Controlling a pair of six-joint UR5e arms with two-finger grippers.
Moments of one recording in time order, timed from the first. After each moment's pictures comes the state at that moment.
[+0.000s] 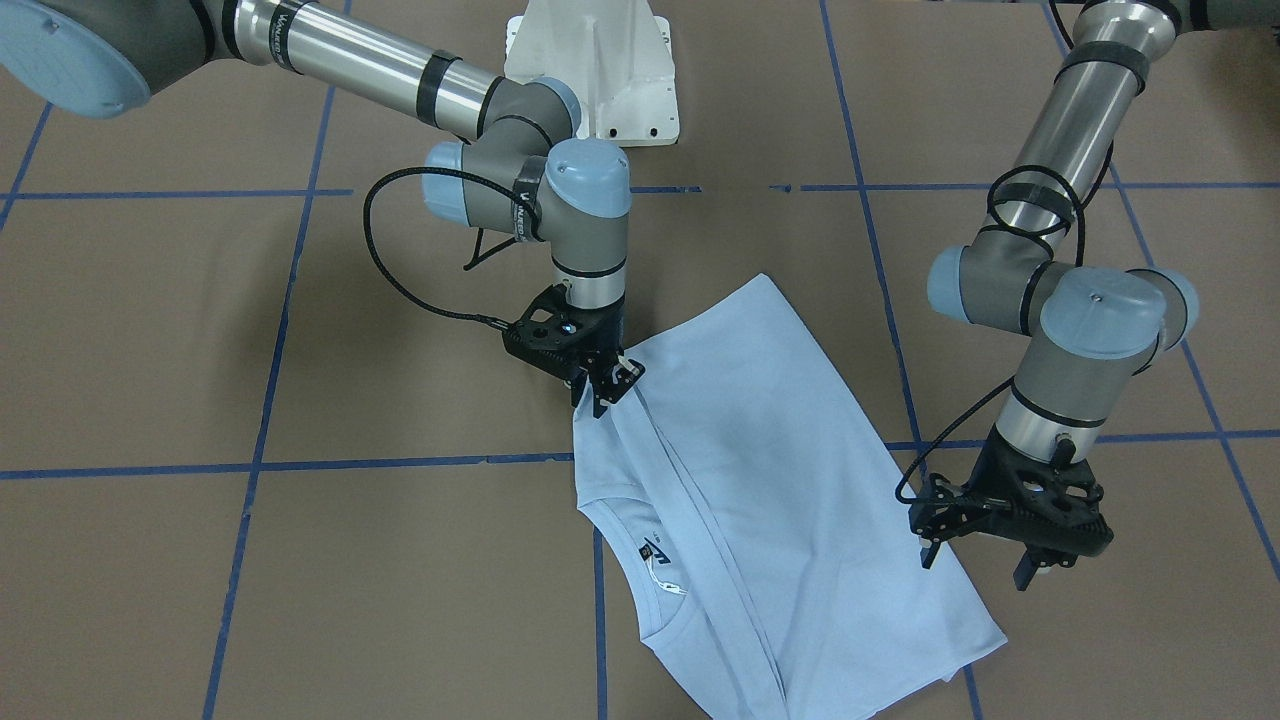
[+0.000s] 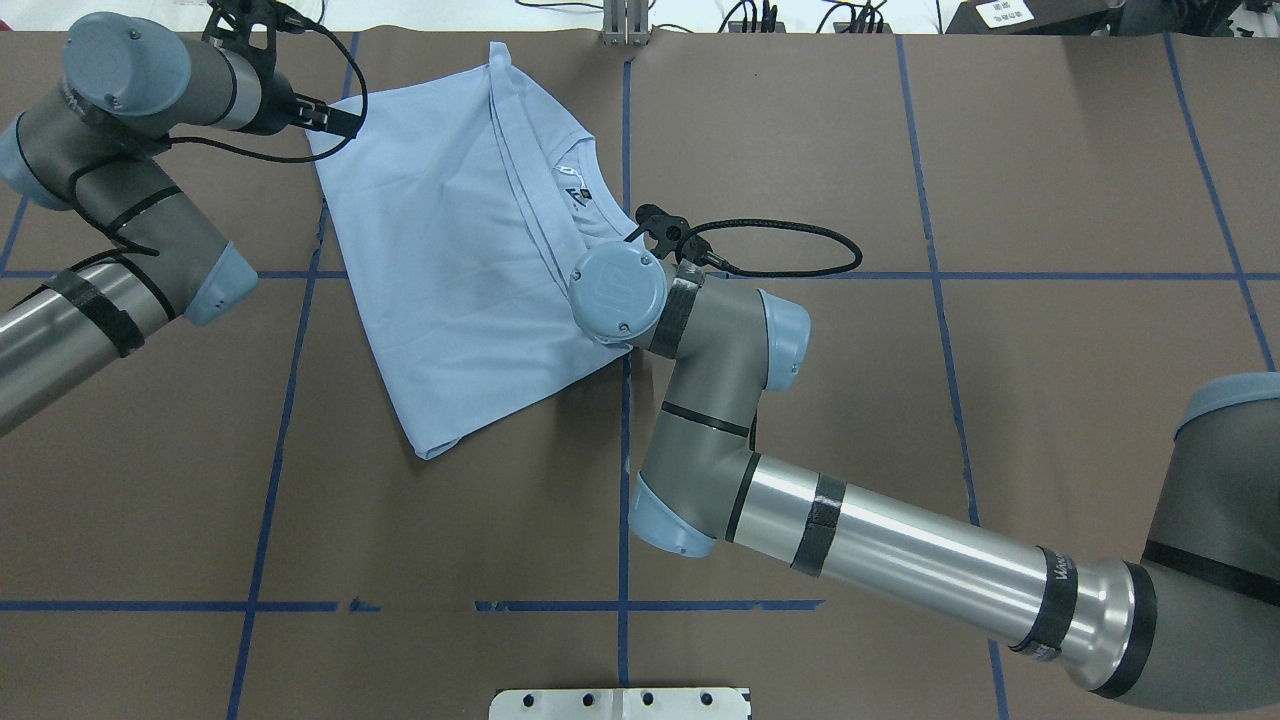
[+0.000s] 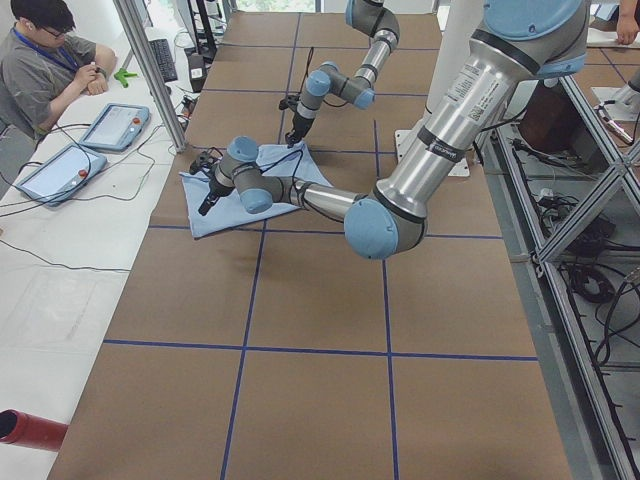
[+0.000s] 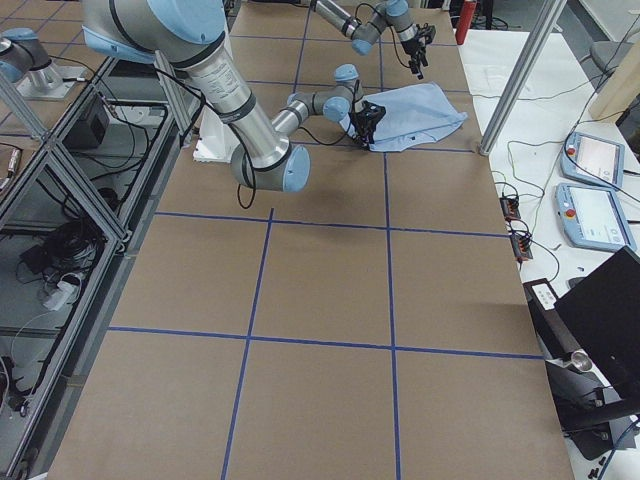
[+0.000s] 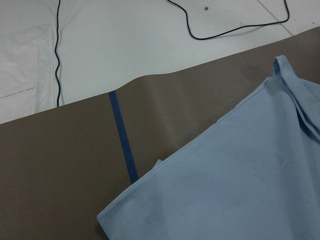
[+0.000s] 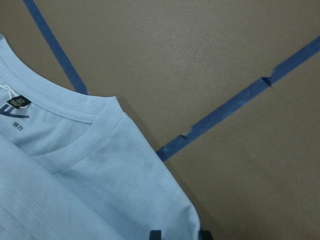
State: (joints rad) left arm -0.96 -2.17 -1.13 -2.41 -1.79 -0.66; right arm 0.47 -0.67 1.25 -1.34 1.53 1.87
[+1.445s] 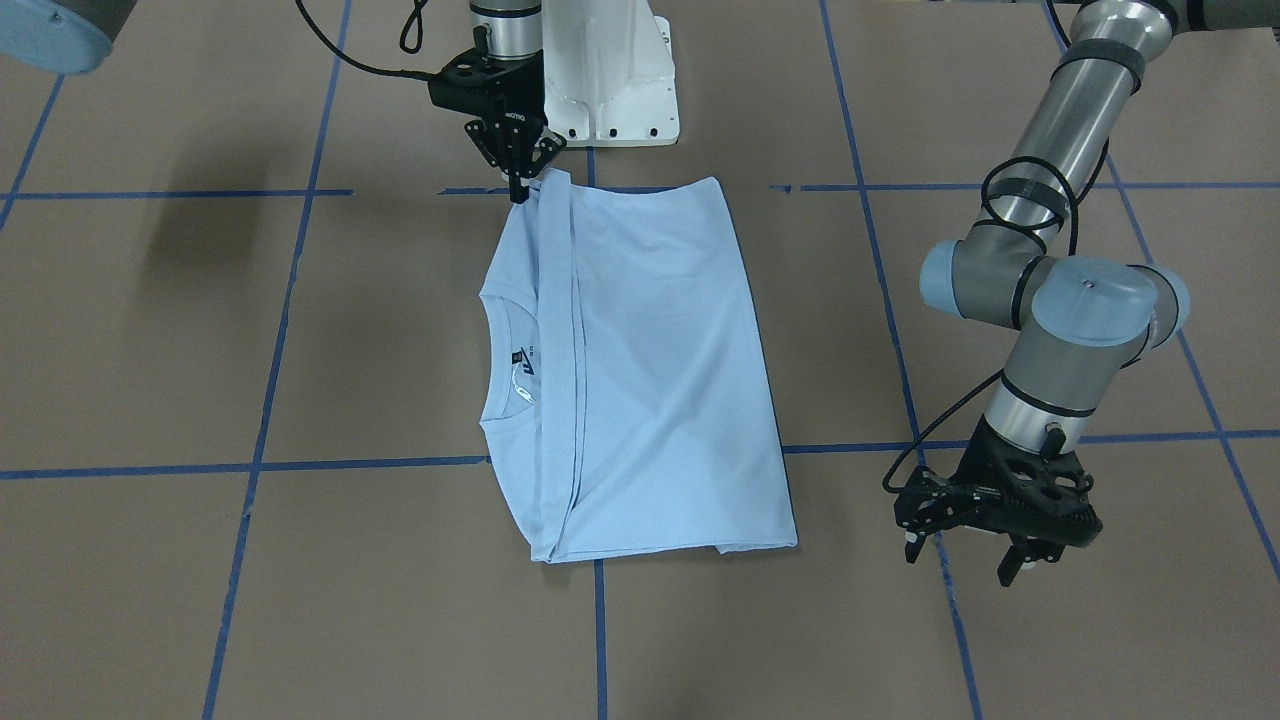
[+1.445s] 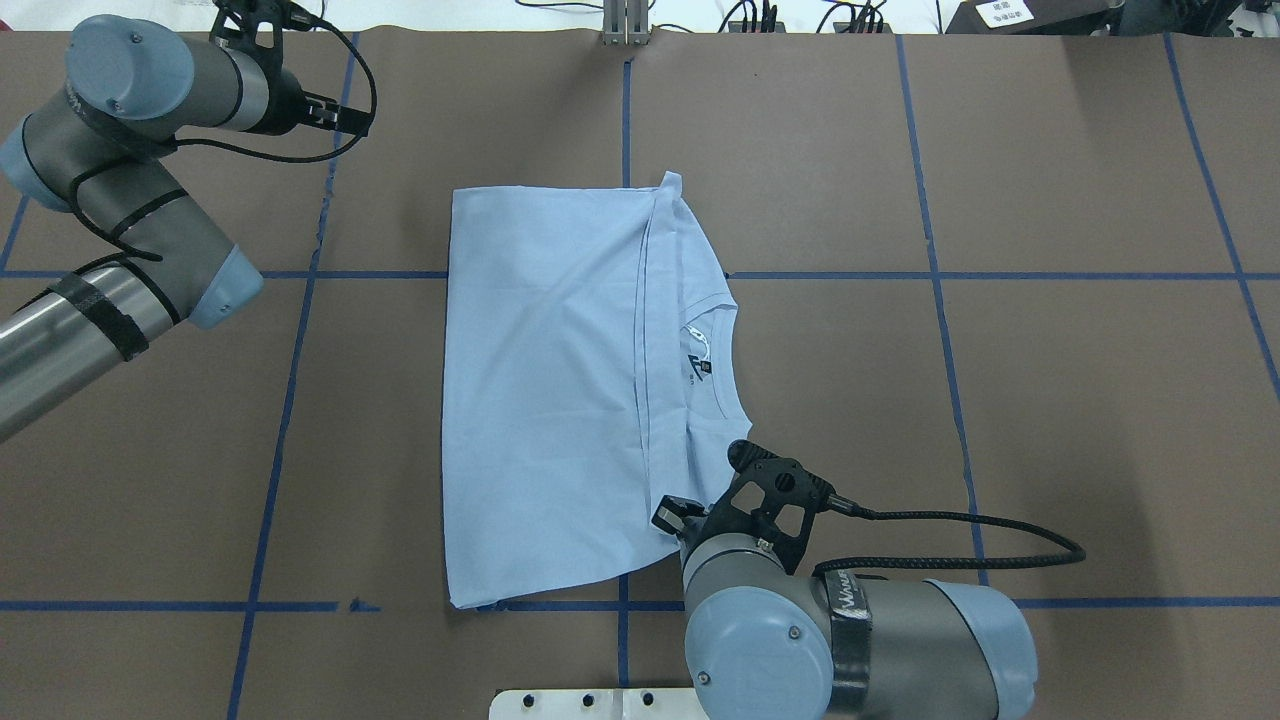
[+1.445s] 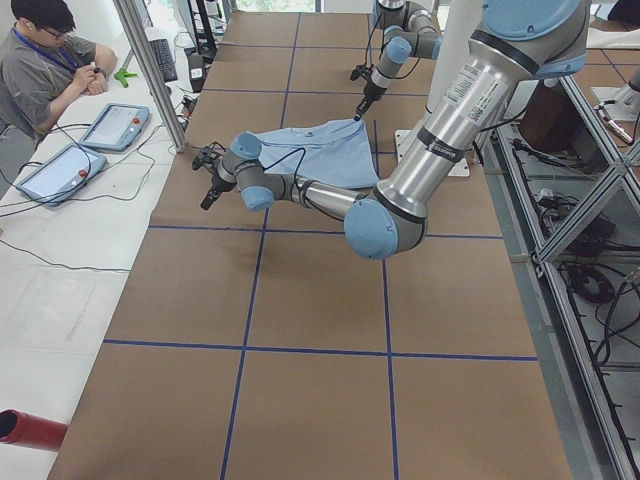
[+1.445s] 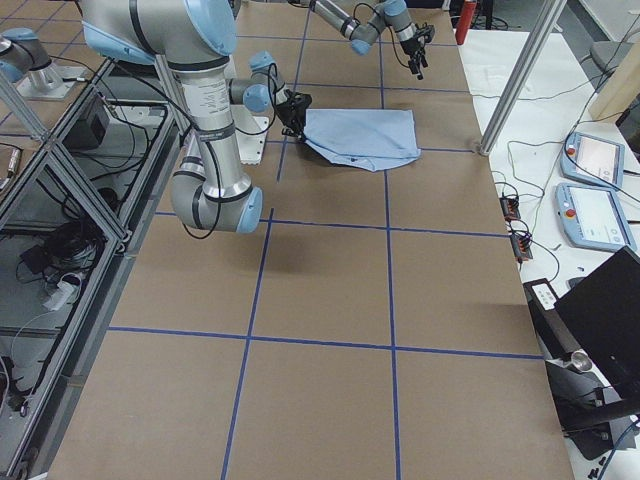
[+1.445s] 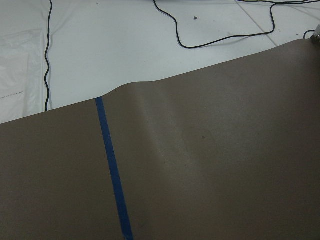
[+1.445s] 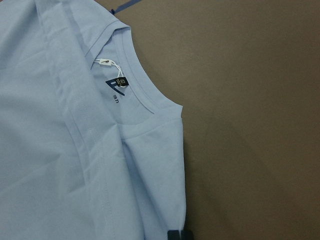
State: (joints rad) left arm -0.95 -2.17 -1.16 -2.44 -1.79 -0.69; right arm 0.10 -1.09 2.03 -1.78 1.23 1.99
